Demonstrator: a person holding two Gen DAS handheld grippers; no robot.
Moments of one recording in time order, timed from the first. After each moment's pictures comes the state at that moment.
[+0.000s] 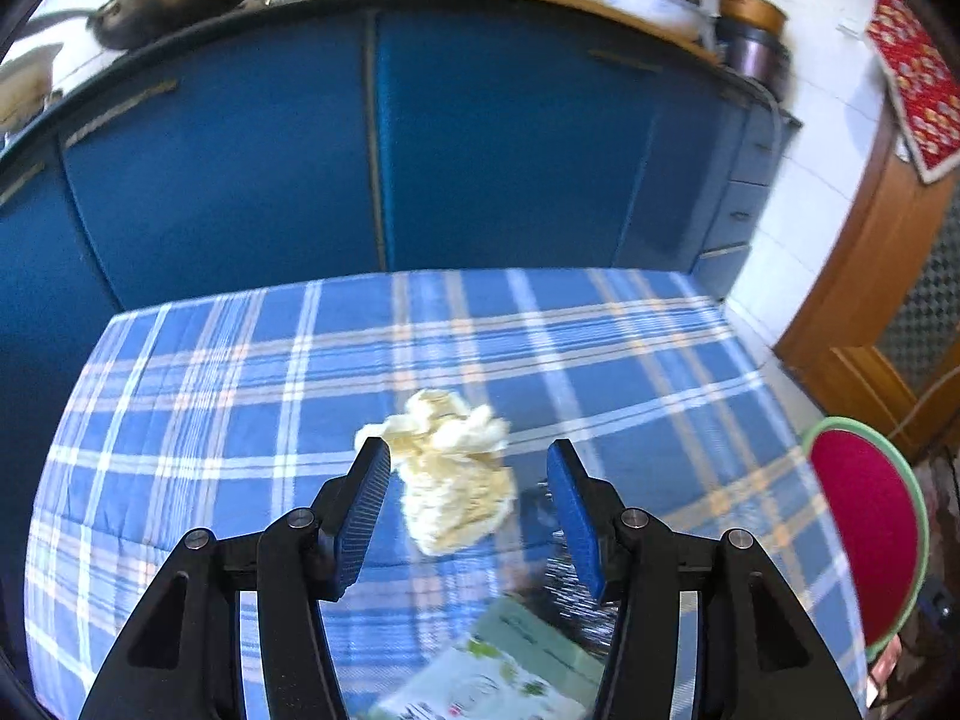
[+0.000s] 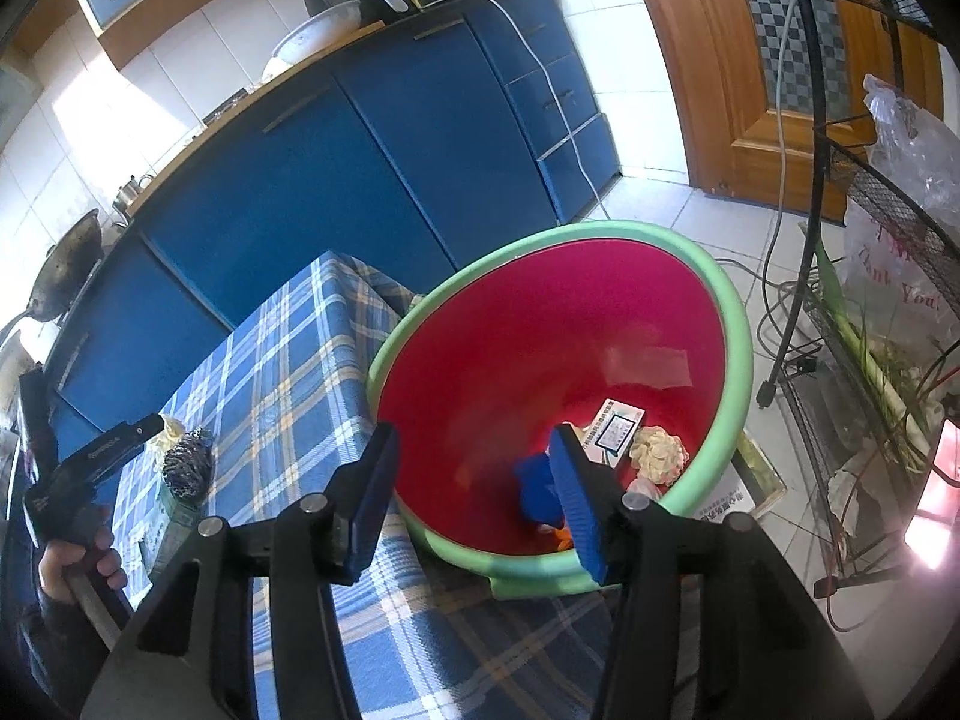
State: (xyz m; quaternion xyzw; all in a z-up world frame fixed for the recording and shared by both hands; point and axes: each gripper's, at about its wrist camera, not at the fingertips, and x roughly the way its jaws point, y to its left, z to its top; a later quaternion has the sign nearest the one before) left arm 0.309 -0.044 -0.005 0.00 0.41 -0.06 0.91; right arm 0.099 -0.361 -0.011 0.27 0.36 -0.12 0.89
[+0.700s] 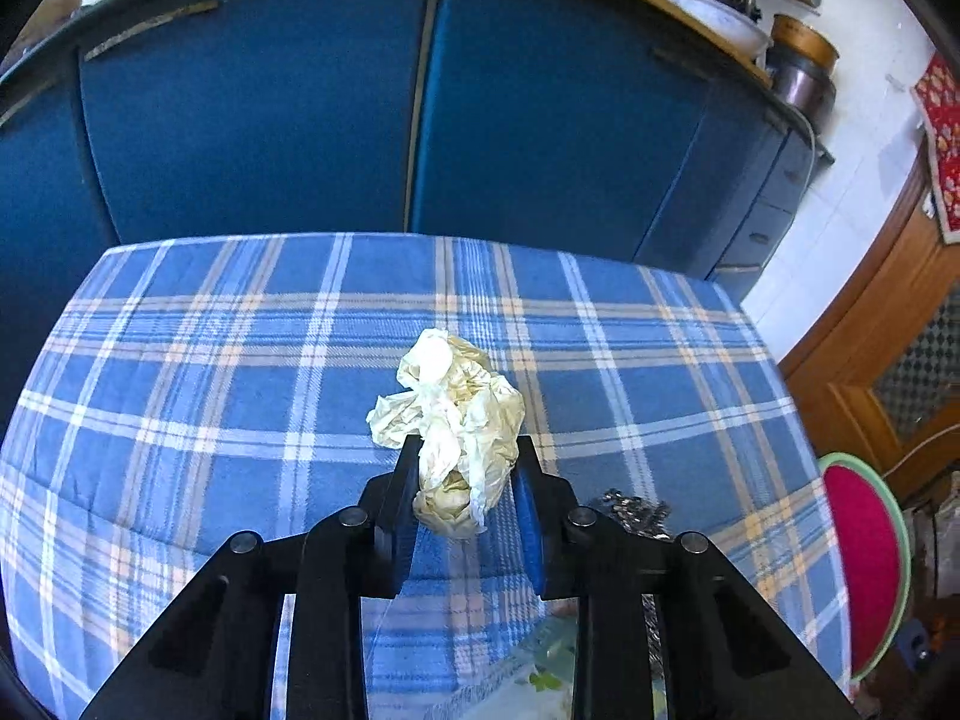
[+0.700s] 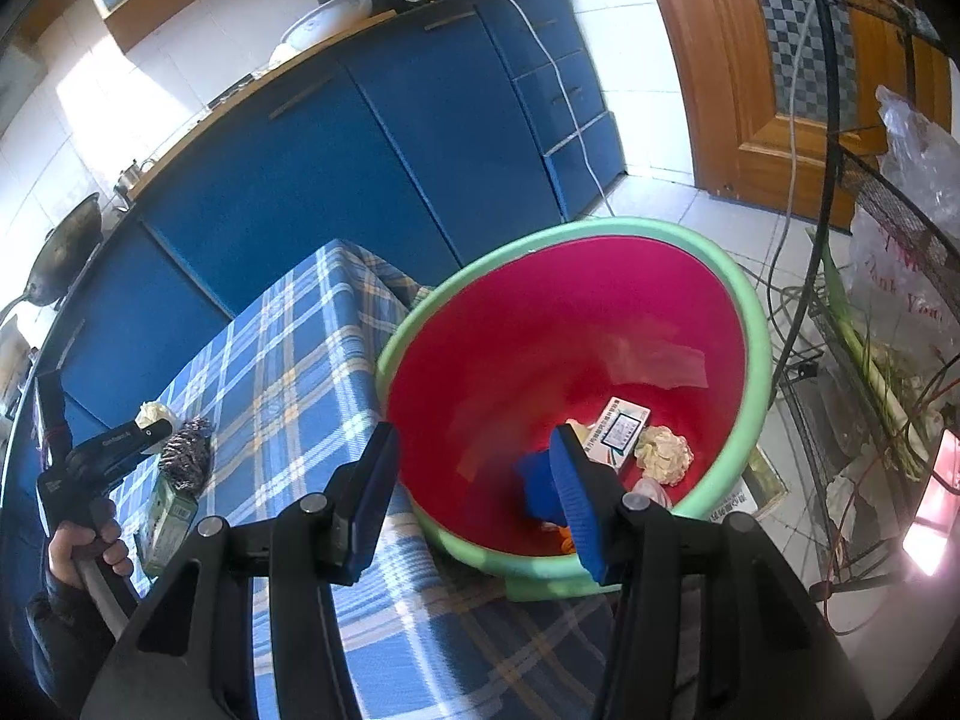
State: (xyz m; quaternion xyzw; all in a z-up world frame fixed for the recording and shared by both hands) left arm 0.322 -0.012 -0.019 -0.07 0.43 -0.05 0.90; right arm 0.107 -0.347 -0.007 0.25 0.36 -0.11 0.89
